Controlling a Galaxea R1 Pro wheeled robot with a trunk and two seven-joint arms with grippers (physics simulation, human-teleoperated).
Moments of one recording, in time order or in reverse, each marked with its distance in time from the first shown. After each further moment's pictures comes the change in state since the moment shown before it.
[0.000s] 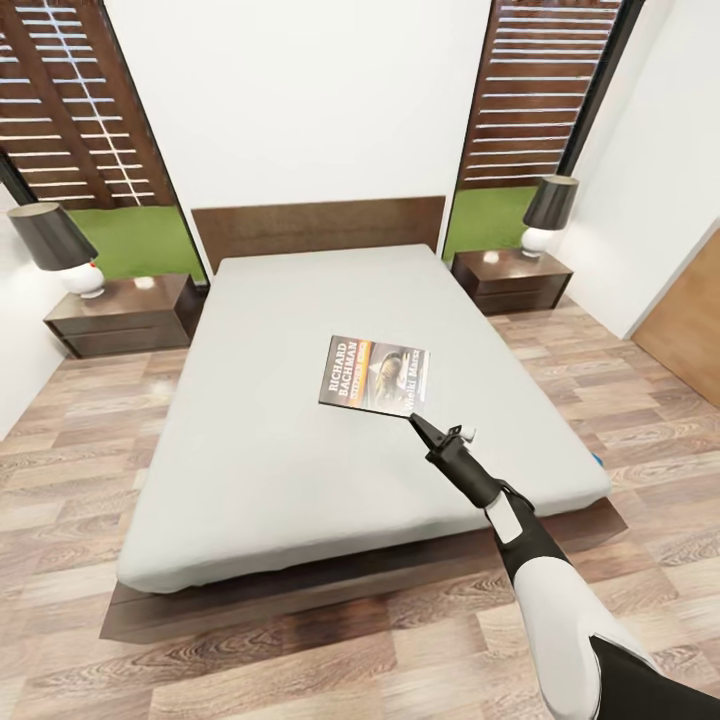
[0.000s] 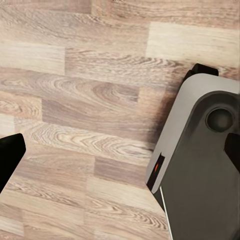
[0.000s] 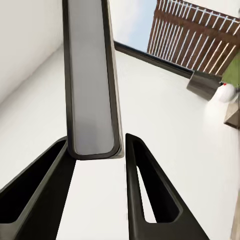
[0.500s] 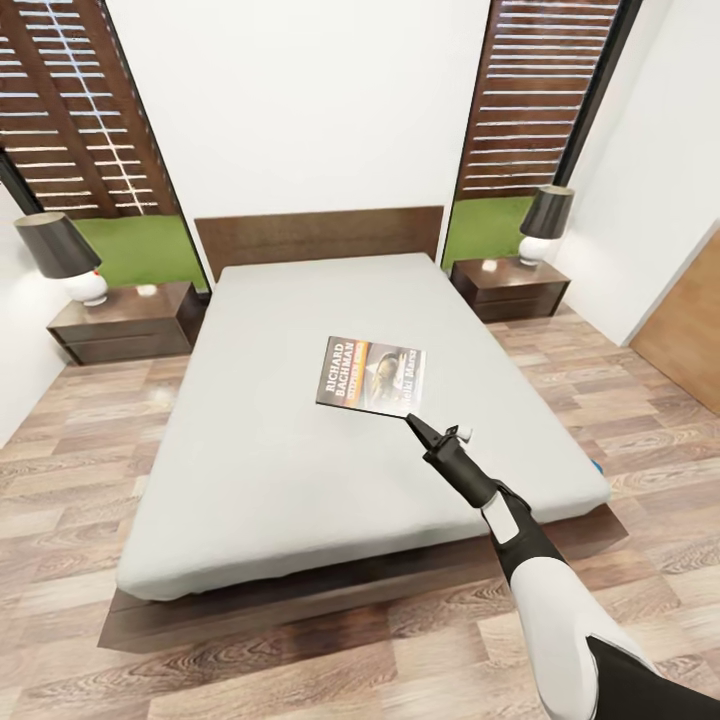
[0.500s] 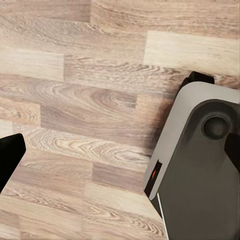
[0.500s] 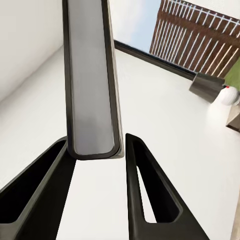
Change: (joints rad) left arm 0.000 0.000 -0.001 0.000 0.000 -0.001 0.000; right arm 0.000 0.010 0.002 0.002 0.001 -0.014 -0.011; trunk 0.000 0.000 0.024
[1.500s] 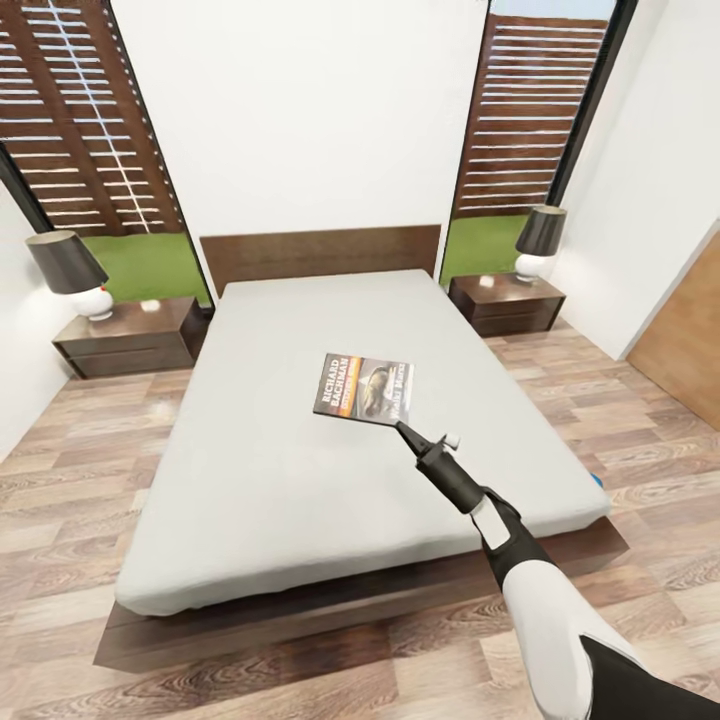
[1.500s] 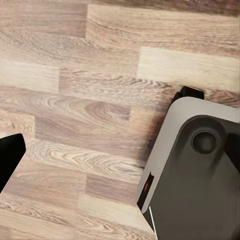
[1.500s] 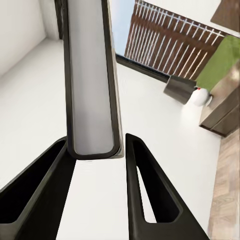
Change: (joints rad) left arm 0.000 -0.004 0.002 -0.002 0.001 -0.001 -0.001; right arm 0.000 0.019 -0.007 0.058 0.000 -0.059 -0.145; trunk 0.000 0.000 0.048
